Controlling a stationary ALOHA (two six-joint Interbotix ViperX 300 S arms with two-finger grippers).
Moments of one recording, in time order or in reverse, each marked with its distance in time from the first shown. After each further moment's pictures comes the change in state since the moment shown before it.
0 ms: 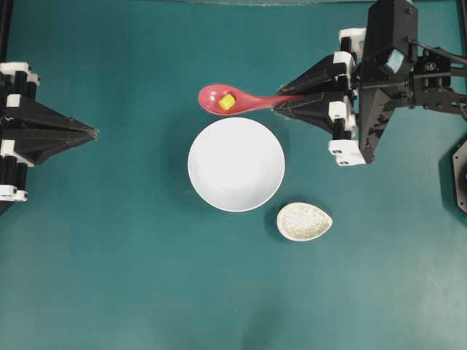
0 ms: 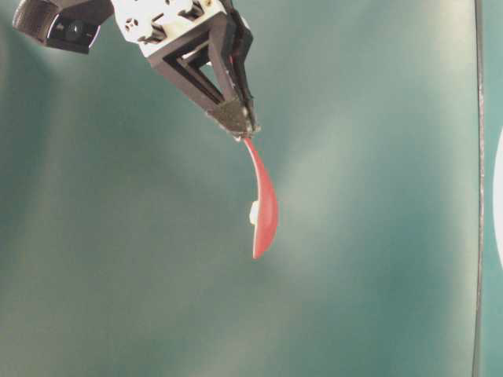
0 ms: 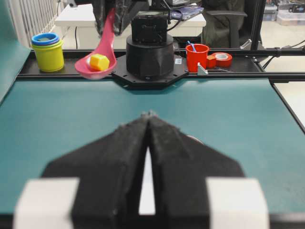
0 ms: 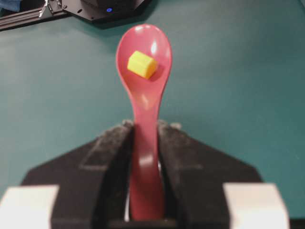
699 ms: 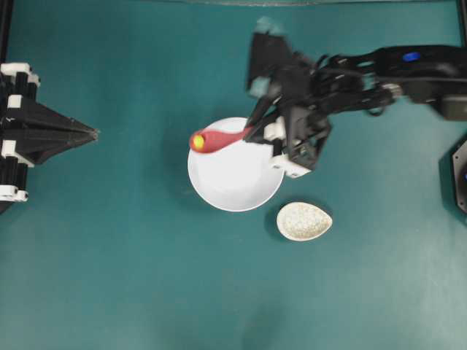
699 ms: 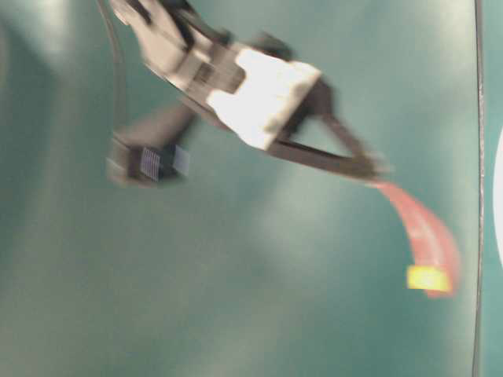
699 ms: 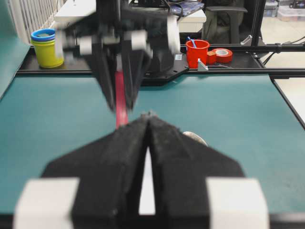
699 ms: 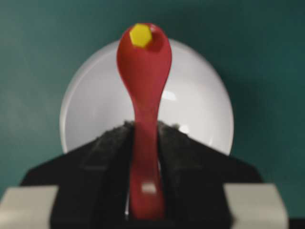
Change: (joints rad) left arm 0.000 0.000 0.000 0.000 0.011 -0.002; right arm -0.015 0.282 -0.236 -0.020 0.357 0.000
